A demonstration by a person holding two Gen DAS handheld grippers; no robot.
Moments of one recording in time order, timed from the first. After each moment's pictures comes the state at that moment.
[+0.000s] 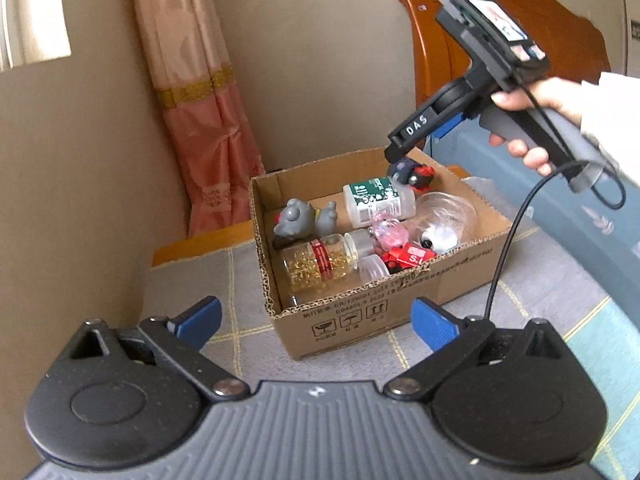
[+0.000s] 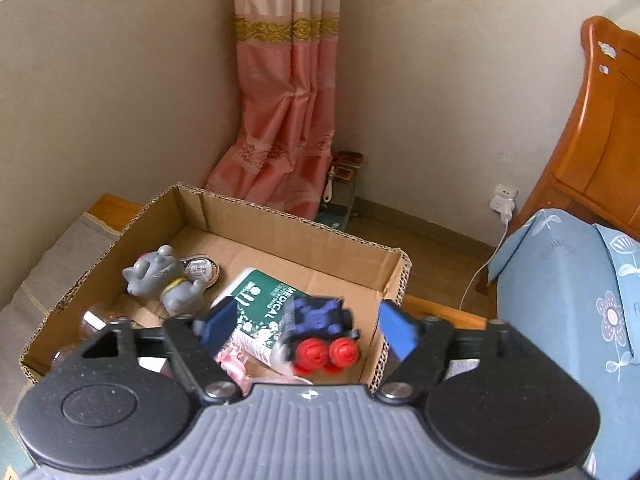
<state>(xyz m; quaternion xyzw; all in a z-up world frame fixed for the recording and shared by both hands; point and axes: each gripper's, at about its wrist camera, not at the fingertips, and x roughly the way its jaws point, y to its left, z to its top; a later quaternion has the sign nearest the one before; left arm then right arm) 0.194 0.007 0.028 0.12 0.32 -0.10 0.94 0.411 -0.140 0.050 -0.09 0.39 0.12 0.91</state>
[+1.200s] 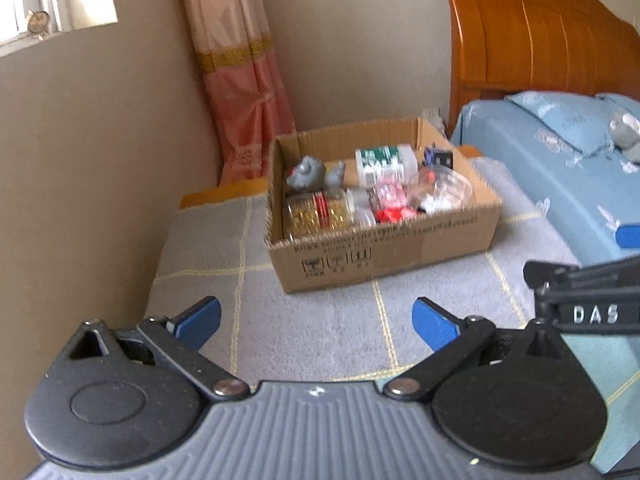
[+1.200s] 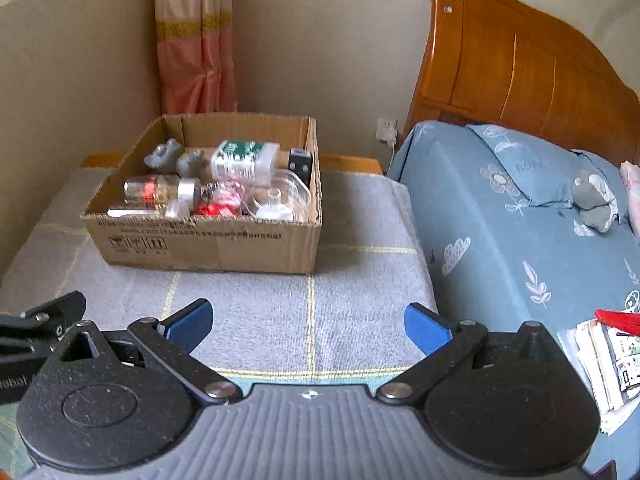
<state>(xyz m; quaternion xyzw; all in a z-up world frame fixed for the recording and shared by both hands) 0.139 -0.011 0.040 0.08 0.36 -0.02 0.93 0.158 -0.126 0.050 -0.02 0.39 -0.06 0.92</state>
